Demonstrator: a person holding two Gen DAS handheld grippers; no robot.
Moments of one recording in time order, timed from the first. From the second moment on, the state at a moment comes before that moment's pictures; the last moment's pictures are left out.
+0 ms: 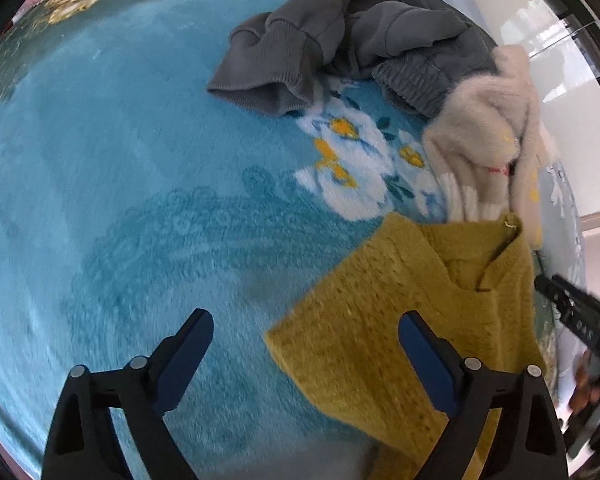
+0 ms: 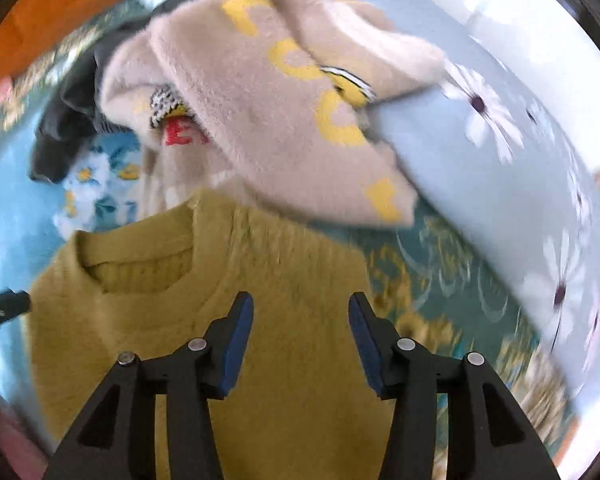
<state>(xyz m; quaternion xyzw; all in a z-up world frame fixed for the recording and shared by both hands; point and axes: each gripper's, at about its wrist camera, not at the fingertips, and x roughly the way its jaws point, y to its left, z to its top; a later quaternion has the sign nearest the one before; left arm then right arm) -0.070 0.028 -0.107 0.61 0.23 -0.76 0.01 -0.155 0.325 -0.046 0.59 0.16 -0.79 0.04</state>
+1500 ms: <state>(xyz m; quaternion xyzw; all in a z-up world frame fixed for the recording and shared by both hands) -0.062 0.056 -0.122 0.62 0.23 -0.75 -0.06 -0.007 0.273 -0.038 0.56 0.20 -0.78 0.20</state>
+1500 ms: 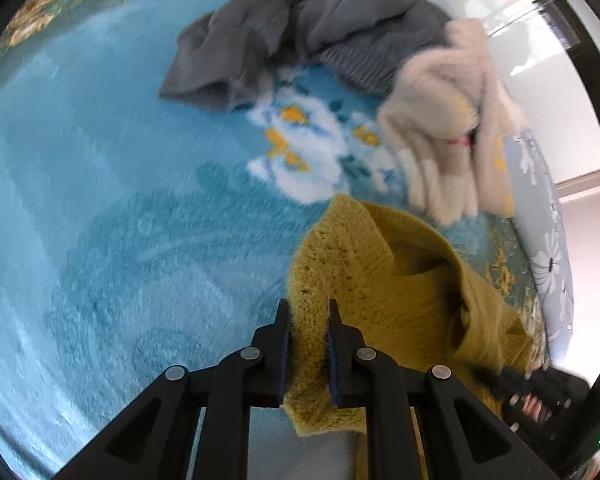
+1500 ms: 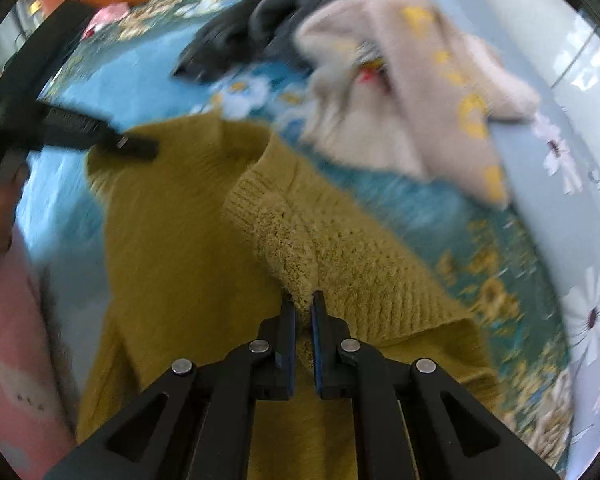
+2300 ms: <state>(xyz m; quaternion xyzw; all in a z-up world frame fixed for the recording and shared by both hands) -0.057 0.059 -0.136 0.64 0.25 -0.73 -0.06 -0.049 0.272 -0.070 0.61 0.22 -0.75 0.16</state>
